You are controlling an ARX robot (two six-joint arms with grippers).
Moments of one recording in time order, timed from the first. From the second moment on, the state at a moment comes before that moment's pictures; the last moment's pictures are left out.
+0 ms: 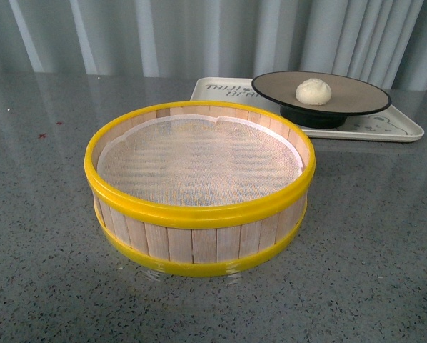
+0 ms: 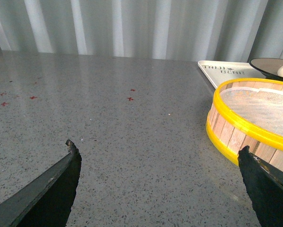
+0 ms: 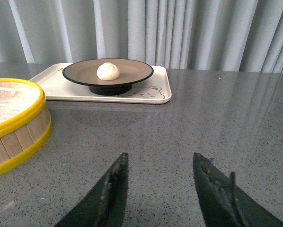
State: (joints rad) left arm 0.00 0.00 0.03 0.00 0.00 0.00; right arm 0.00 0.00 0.01 0.00 0.00 -0.01
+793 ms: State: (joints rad) left arm 0.00 0.00 0.03 0.00 0.00 0.00; right arm 0.00 0.00 0.01 0.00 0.00 -0.01
